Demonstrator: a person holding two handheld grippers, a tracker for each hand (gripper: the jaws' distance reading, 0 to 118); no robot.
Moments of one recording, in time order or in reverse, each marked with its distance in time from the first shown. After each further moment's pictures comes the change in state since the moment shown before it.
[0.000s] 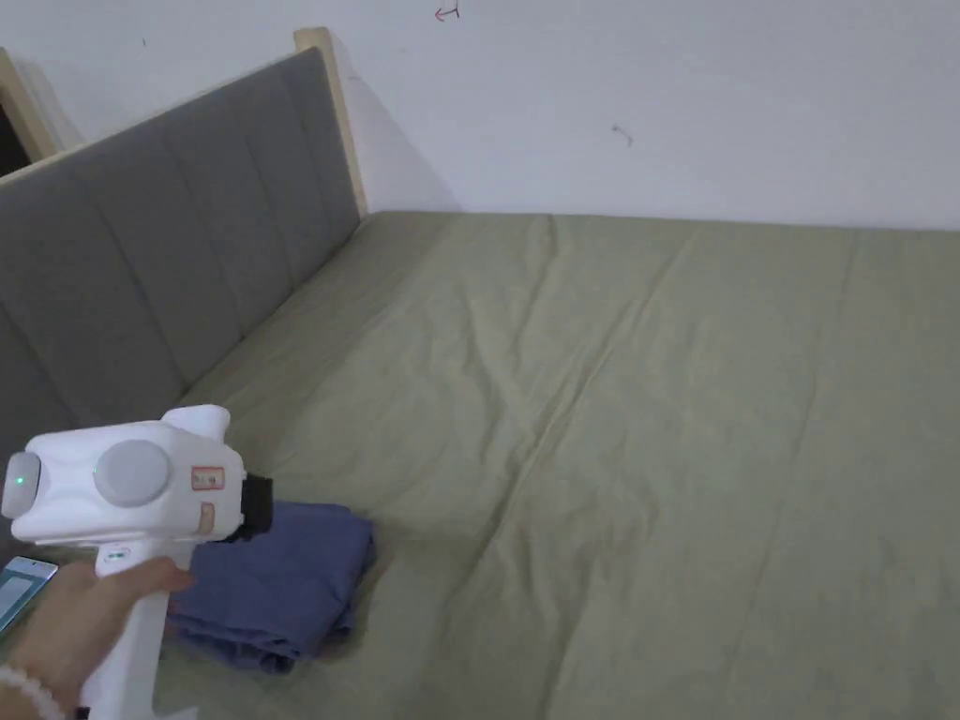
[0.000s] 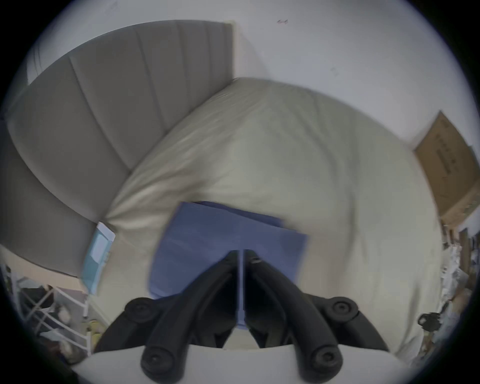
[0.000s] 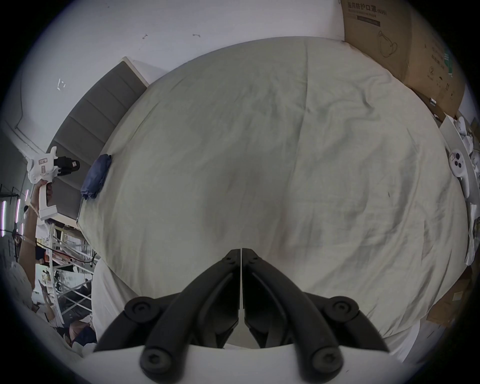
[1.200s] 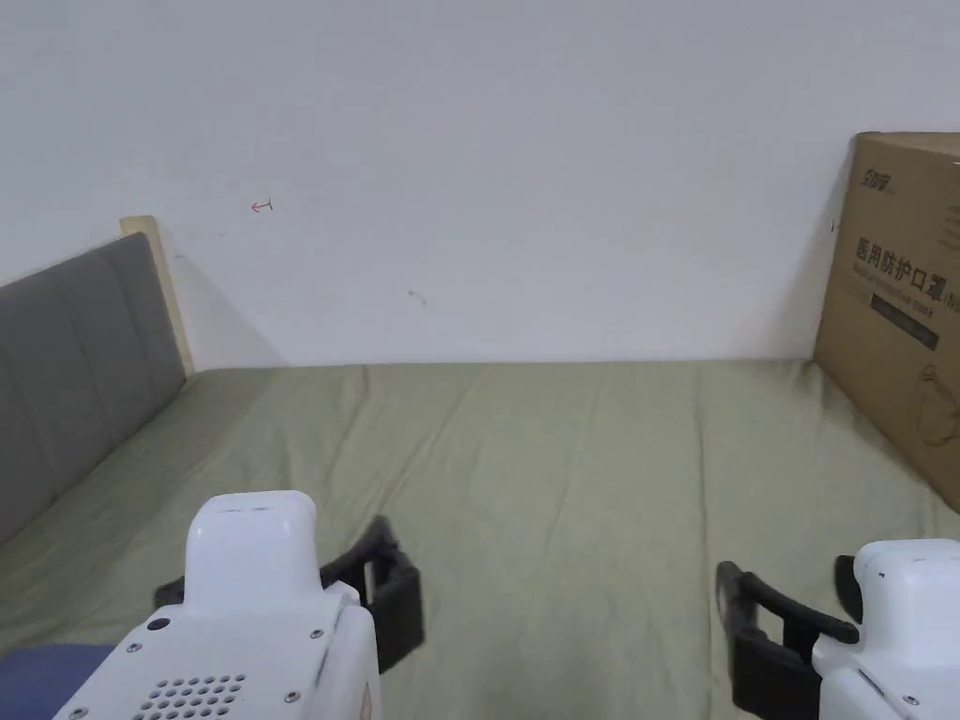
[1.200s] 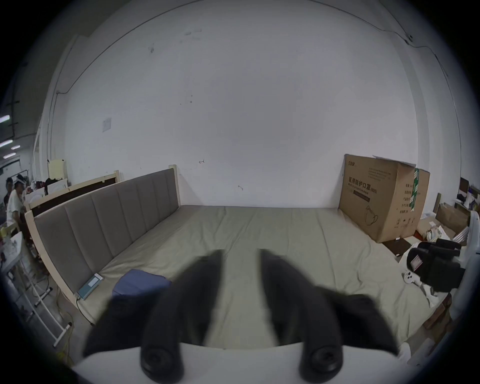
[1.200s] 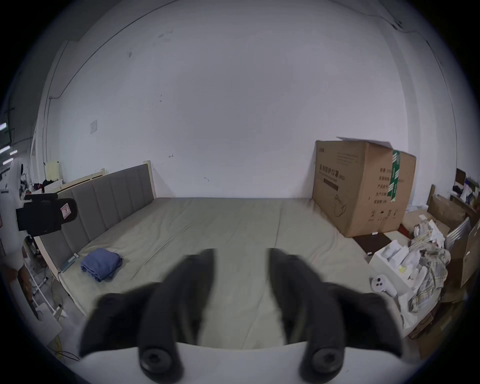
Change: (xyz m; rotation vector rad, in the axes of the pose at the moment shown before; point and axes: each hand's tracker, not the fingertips) left arm 0.281 -0.153 0.238 0.681 -0.043 -0.182; right arm -0.075 0.002 0.191 0.854 -0.236 0.201
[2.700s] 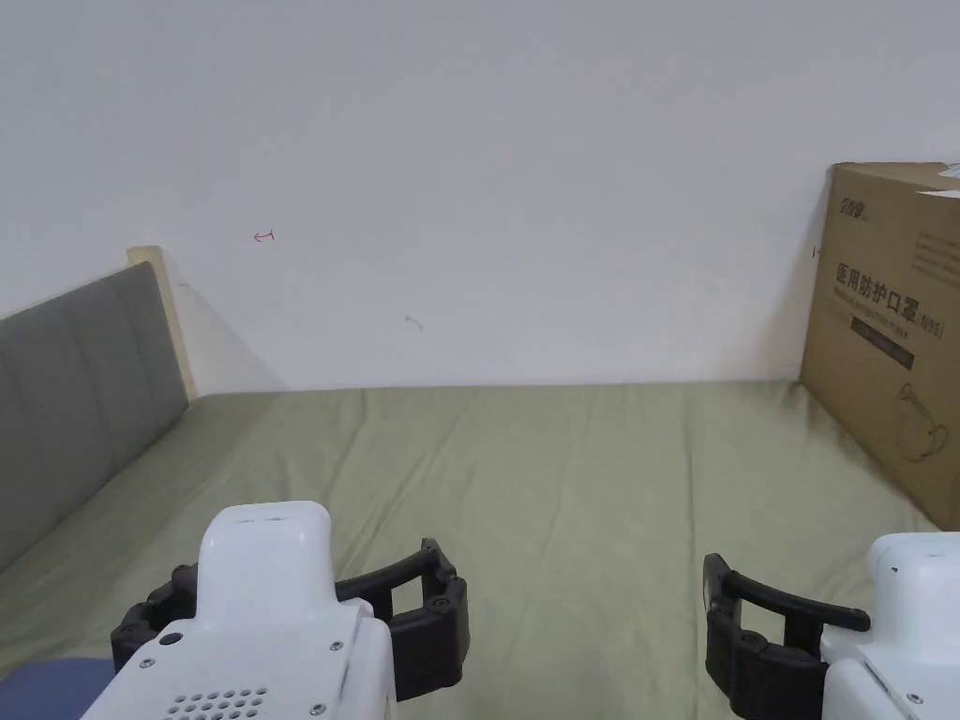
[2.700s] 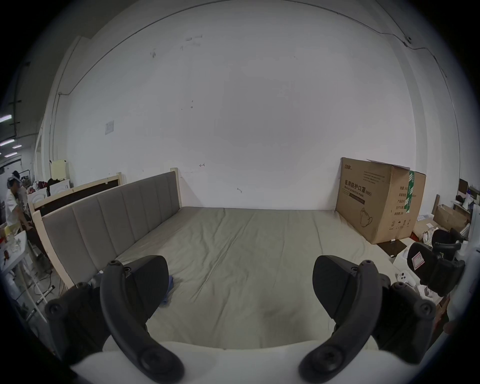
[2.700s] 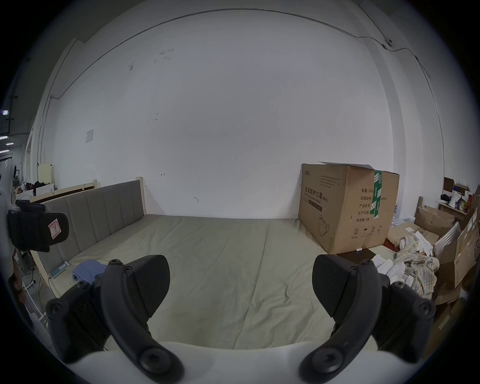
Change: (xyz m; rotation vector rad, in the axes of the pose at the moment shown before) left arm 0.013 0.008 0.035 0.011 0.026 -0.012; right arm 0.003 0.005 0.030 0.122 -0.062 -0.002
